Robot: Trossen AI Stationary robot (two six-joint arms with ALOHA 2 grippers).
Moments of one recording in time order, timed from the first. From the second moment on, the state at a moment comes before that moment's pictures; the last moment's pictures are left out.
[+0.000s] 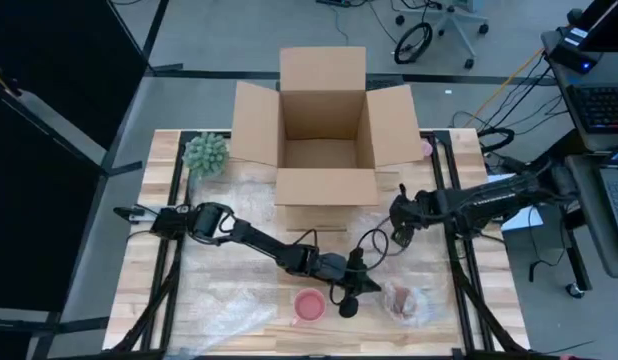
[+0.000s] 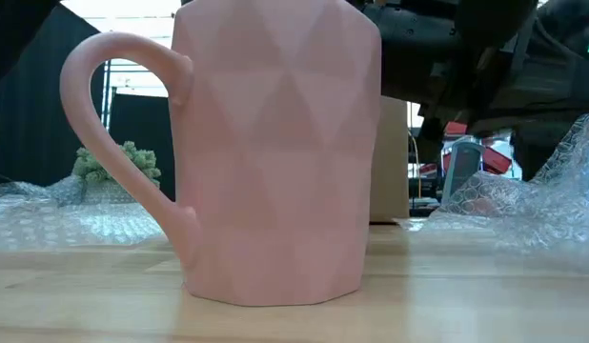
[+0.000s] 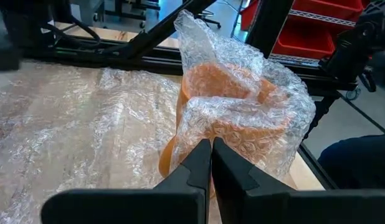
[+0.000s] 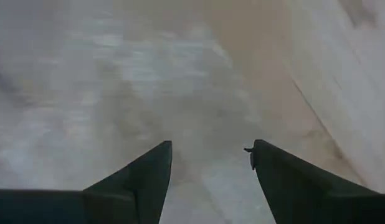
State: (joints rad) left arm -0.28 2.34 1.57 0.51 0.02 -0.20; right arm -0.01 1.10 0.45 -0.72 0.16 0.65
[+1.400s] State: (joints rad) left arm -0.29 2.22 1.57 0.47 -0.02 -0.39; right arm 0.05 0.92 0.70 -0.81 0.11 0.55
